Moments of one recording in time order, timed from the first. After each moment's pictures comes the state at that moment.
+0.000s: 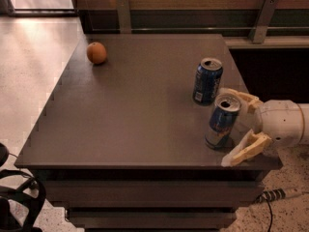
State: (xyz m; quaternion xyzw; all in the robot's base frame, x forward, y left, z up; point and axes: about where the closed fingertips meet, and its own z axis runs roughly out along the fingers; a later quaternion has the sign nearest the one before) arm 0.437 -0.151 0.865 -0.51 0.58 0.37 0.51
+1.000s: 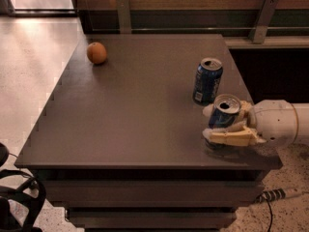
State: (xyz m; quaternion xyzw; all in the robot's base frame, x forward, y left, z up) arm 0.435 -0.137 0.867 -0.51 0.57 0.38 0.51
